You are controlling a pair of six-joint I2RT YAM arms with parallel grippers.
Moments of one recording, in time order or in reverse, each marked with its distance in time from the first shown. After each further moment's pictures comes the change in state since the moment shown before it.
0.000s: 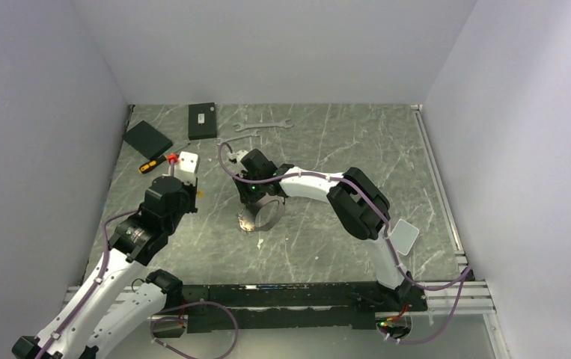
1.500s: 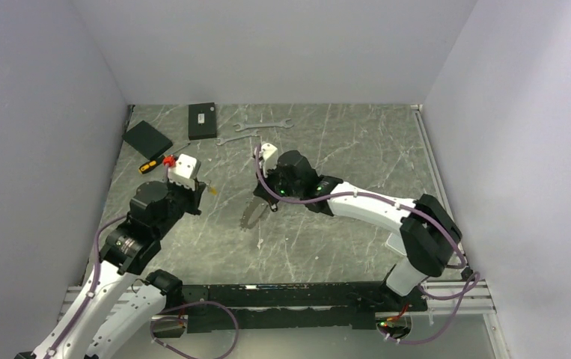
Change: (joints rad) left arm 0.021 -0.076 -0.002 0.074 0.266 0.019; right arm 0.000 -0.536 -0.422 0.210 -0.039 -0.085
